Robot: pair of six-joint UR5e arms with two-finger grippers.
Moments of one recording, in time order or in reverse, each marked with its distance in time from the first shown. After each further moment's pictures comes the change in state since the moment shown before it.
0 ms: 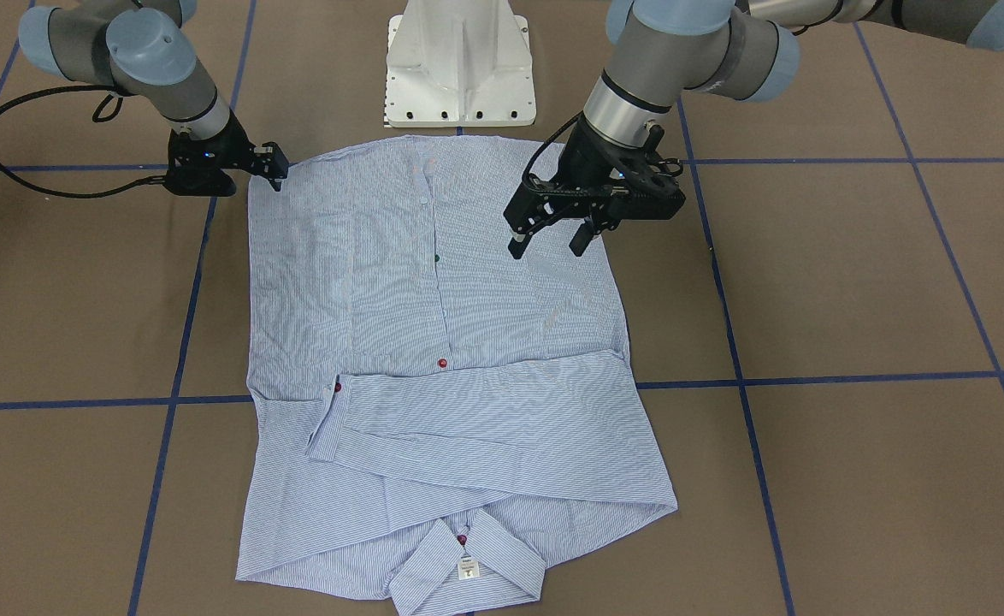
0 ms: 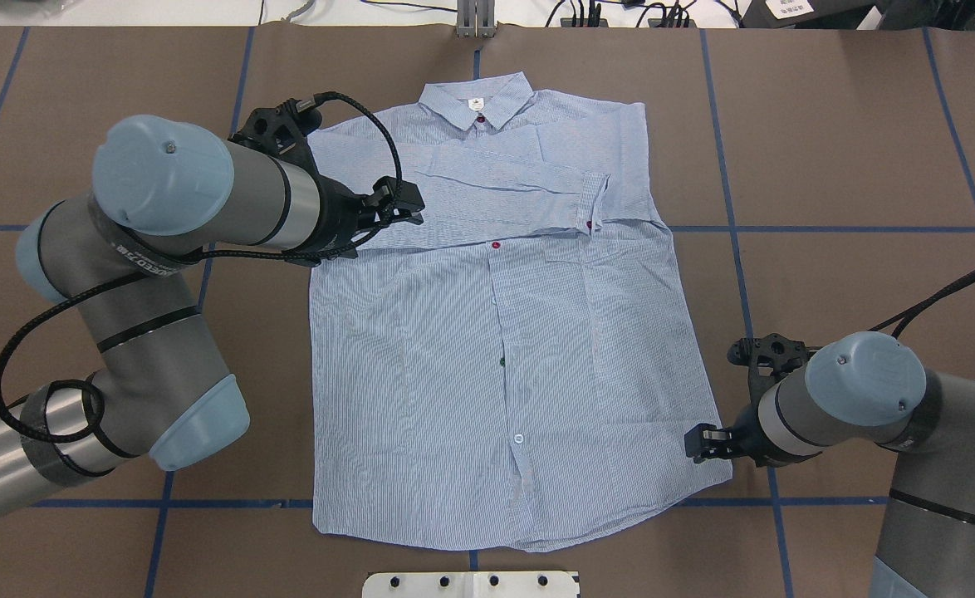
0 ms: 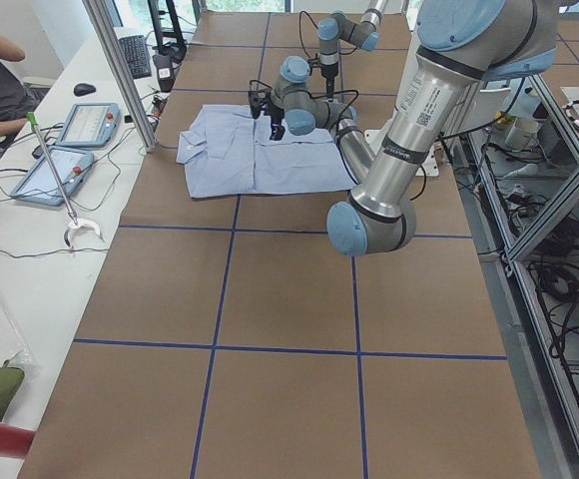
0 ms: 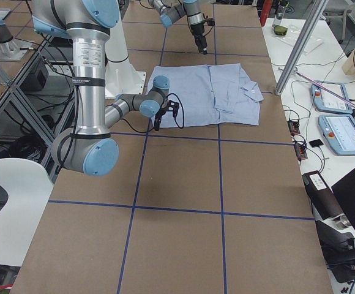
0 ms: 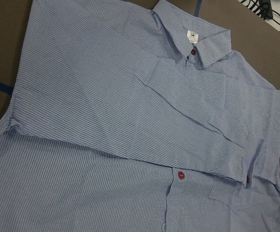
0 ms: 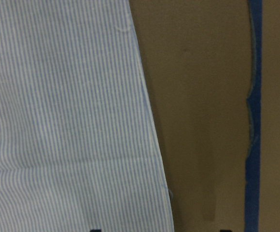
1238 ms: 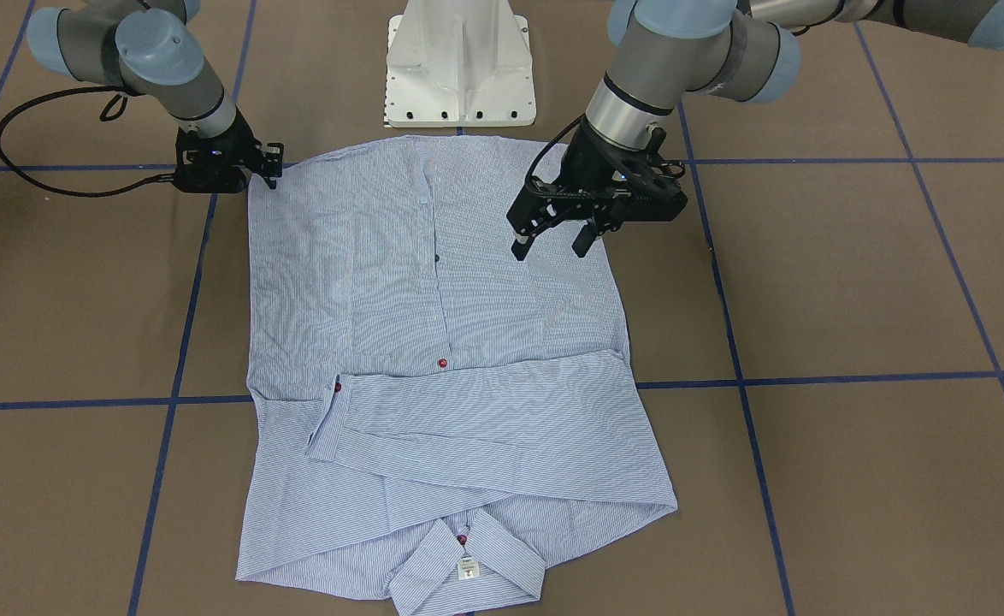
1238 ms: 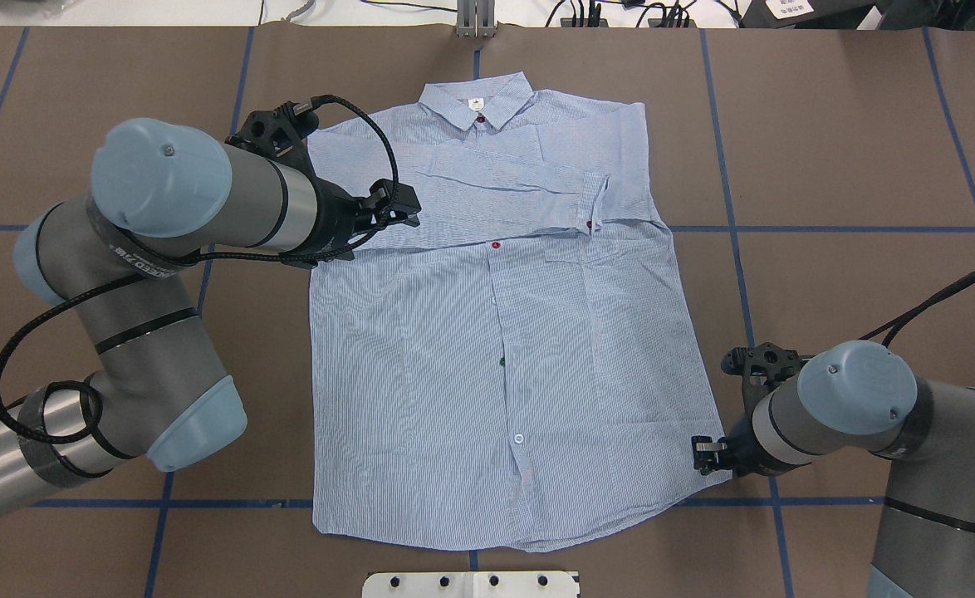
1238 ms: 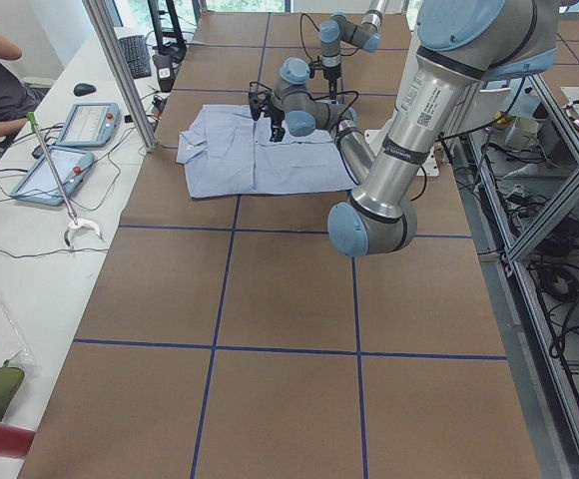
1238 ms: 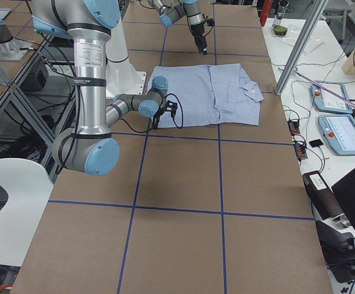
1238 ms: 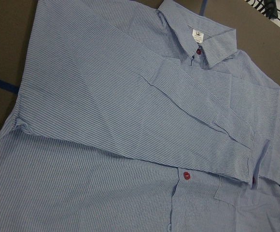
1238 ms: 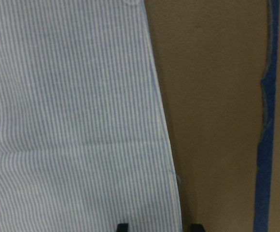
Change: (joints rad) left arm 0.000 0.006 0.001 0.000 0.000 0.000; right arm -0.019 0.002 -0.001 0.000 0.005 0.000
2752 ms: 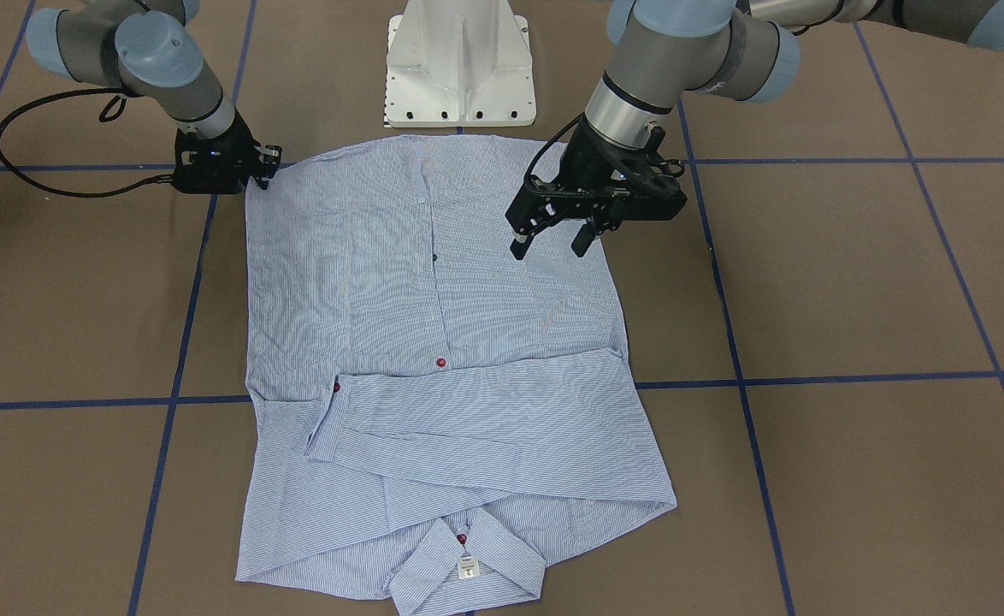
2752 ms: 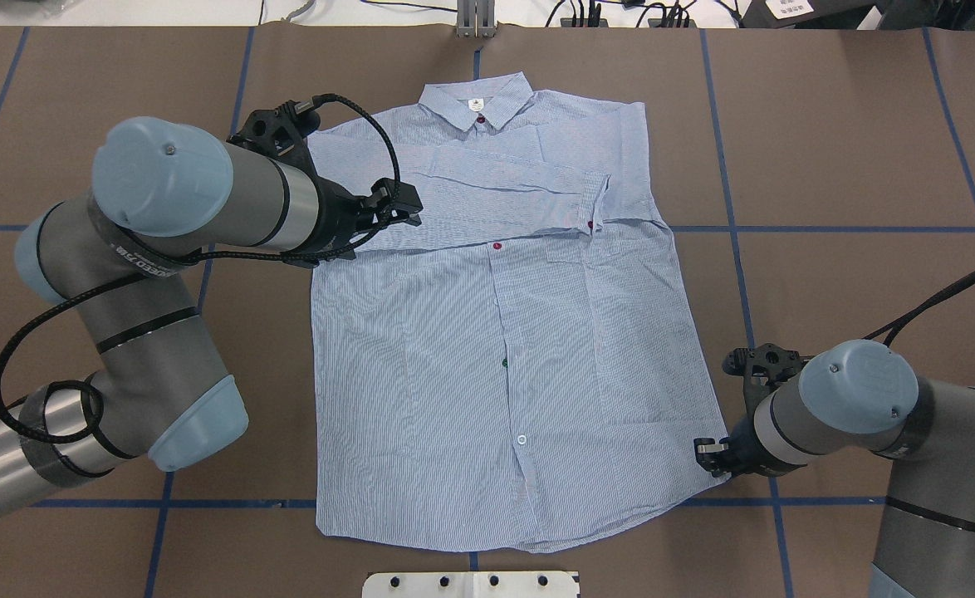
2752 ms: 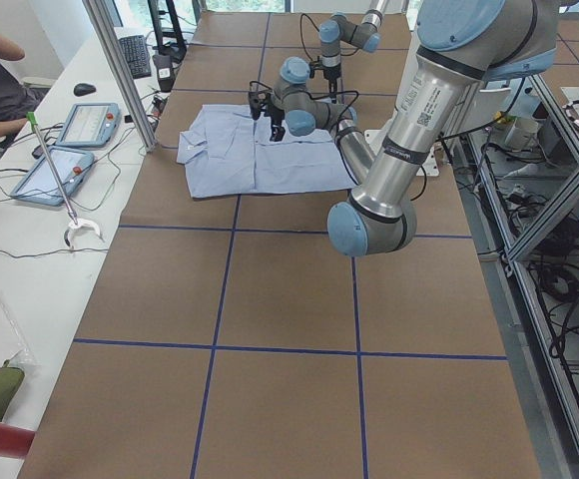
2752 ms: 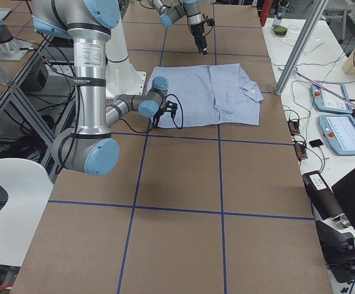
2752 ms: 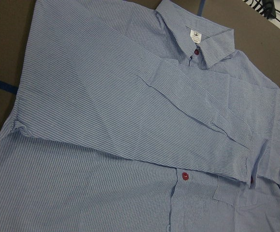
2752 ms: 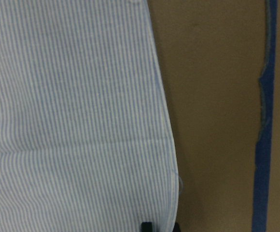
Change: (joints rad) left arm 0.000 -0.002 -0.001 0.002 0.000 0.000; right arm 0.002 0.000 0.000 -0.002 0.006 0.000
